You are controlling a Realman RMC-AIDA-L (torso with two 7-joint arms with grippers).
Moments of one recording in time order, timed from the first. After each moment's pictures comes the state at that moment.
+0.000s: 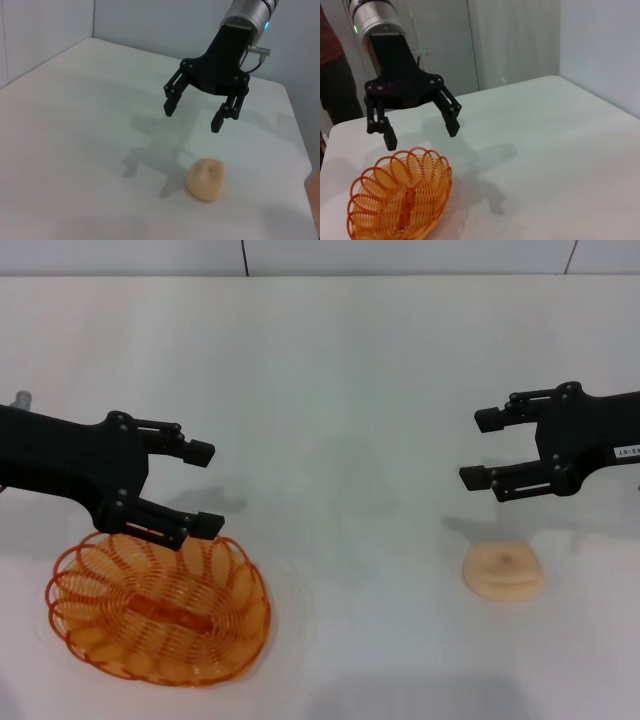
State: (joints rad) left arm -0.54 -1.98 0.84 1.03 2.10 1.89 -1.61; right arm 0.42 2.00 -1.17 -1.21 -1.87 -1.52 1.74
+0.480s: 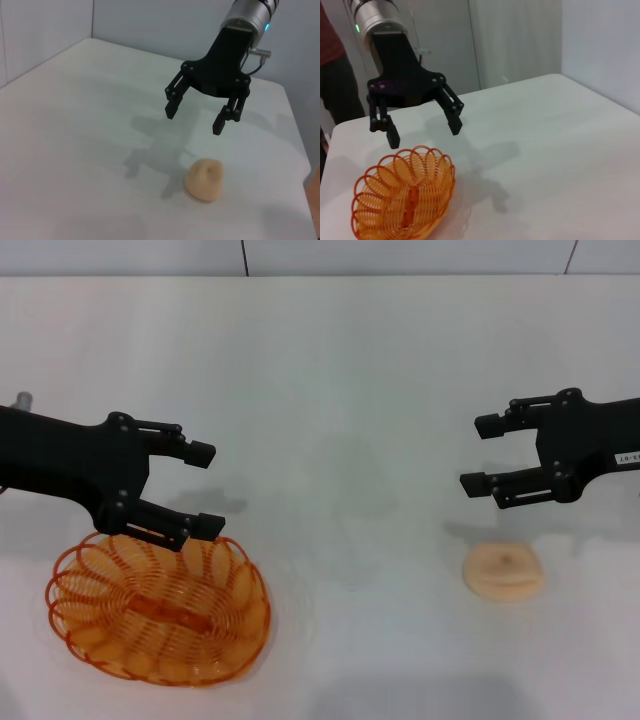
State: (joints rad) left arm -0.54 -1.98 0.84 1.03 2.10 1.90 -1.61; right arm 0.41 2.00 -1.17 -1.21 -1.87 -1.52 1.74
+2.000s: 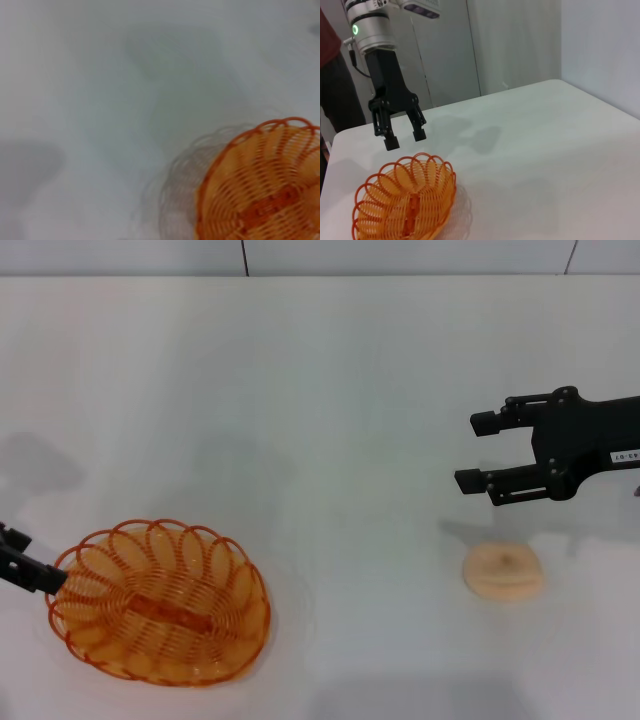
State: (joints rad) left arm -0.55 -1.91 0.82 1.15 2.59 1.97 -2.15; right arm 0.40 2.01 -1.17 -1.20 -1.85 -1.52 1.74
